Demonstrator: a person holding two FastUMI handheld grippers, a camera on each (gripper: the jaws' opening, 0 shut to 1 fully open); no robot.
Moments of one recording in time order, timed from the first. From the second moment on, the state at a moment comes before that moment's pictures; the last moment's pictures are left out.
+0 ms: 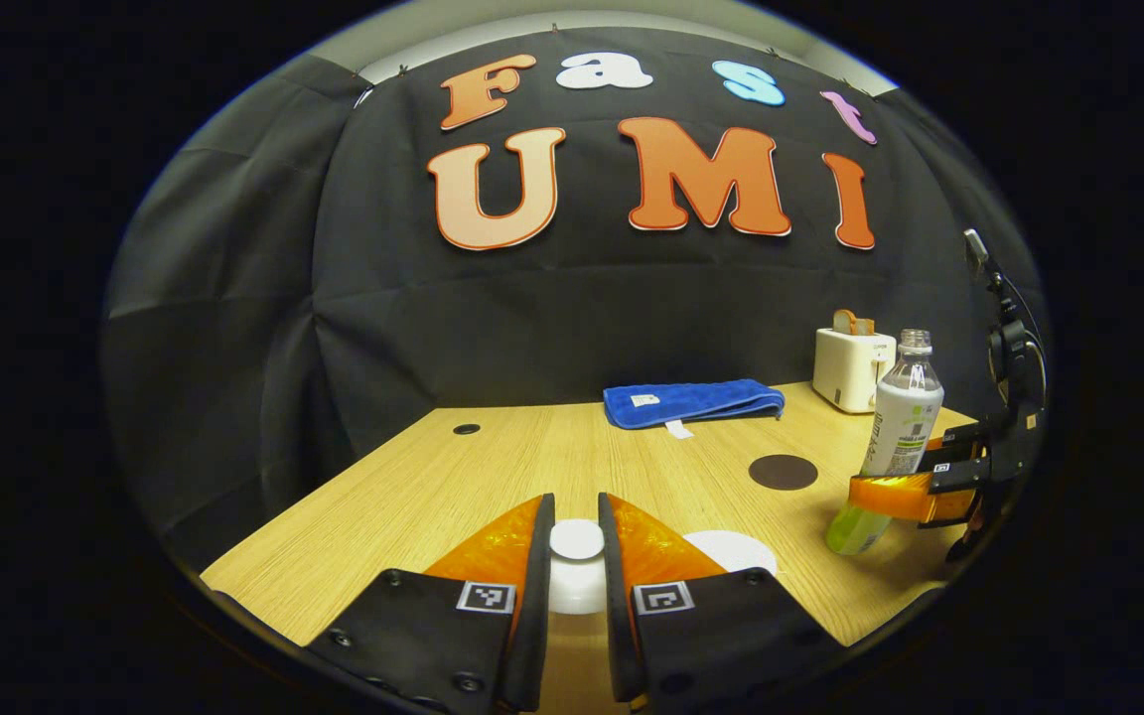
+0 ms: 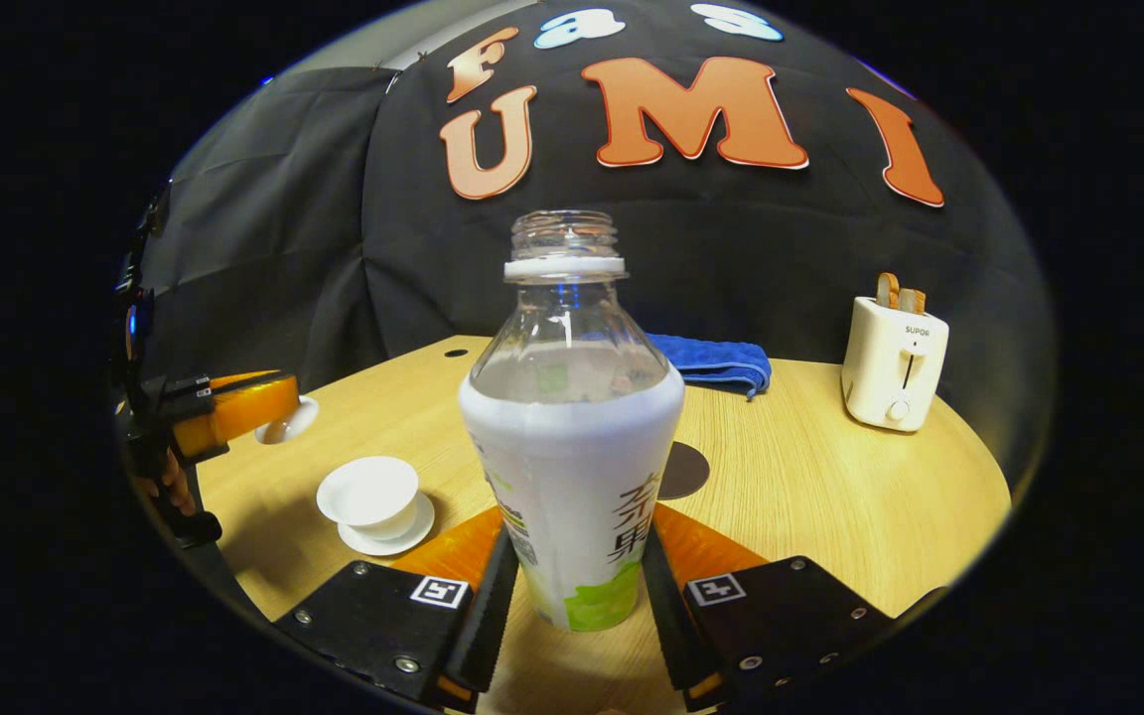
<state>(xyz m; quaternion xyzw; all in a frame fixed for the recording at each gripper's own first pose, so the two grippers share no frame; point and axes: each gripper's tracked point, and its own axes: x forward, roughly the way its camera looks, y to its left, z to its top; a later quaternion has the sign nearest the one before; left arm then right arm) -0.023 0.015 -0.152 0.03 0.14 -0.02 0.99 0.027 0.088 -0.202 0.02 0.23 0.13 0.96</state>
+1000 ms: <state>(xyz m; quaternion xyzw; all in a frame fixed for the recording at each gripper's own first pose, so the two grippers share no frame) -0.033 0.075 -0.158 0.04 0.14 0.02 0.99 0.045 0.083 -0.152 -0.44 0.13 0.08 0.89</state>
